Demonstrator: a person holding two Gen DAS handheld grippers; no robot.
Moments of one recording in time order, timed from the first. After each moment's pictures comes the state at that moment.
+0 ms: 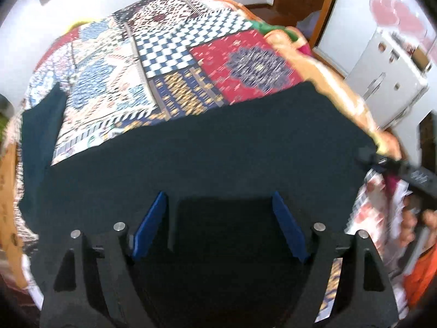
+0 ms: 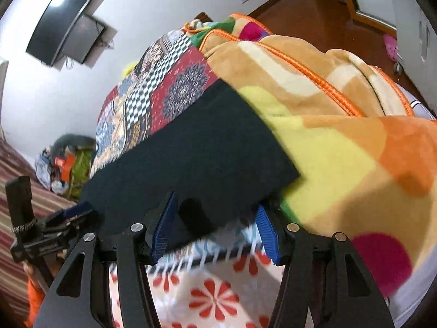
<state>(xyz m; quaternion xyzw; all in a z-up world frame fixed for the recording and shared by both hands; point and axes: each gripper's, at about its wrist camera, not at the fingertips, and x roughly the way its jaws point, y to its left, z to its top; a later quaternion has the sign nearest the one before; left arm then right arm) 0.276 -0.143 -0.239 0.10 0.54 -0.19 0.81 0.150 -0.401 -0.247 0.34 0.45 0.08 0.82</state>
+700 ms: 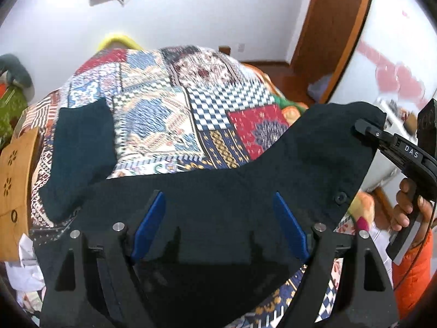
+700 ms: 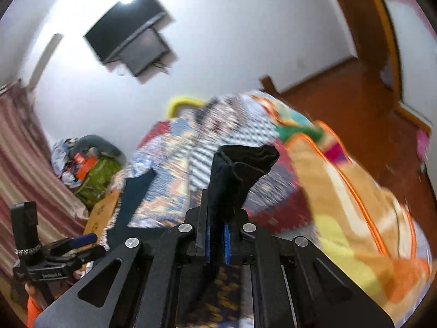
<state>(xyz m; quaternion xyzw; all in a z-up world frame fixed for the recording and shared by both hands) 0.247 -0.056 -0.143 0.00 0.44 -0.15 0.89 0.186 -0.341 -0.094 0.22 0.31 0.16 0.91</state>
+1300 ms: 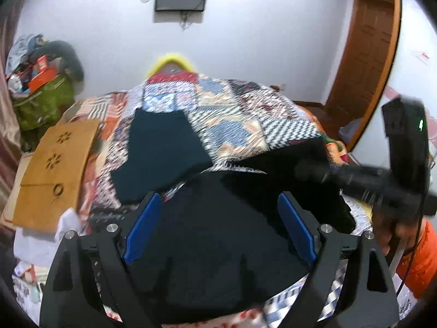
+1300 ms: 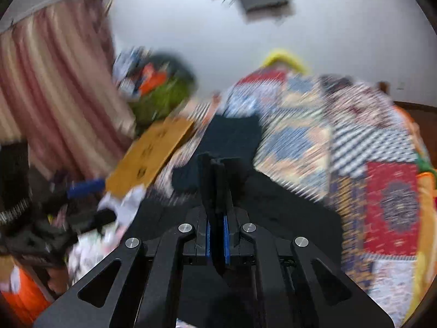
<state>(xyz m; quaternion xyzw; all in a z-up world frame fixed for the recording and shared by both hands) 0.164 0.087 -0.118 -0.04 0.37 -0.05 0.93 0.193 -0.100 -0.105 0.04 0.39 0.37 0.84</state>
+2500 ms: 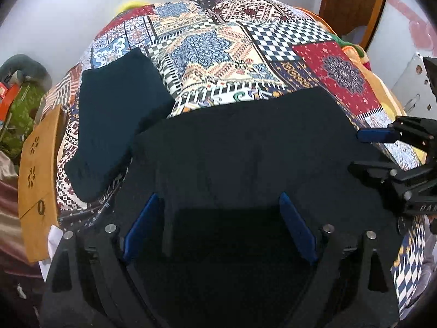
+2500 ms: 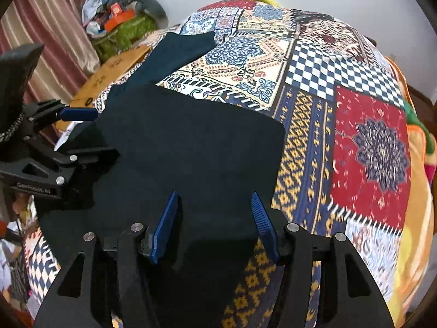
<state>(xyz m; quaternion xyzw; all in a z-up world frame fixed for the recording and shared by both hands) 0.265 0.011 -0.234 0.11 0.53 -0.09 0.84 0.226 -0.177 -0.215 -0.05 0.50 0.30 0.81</state>
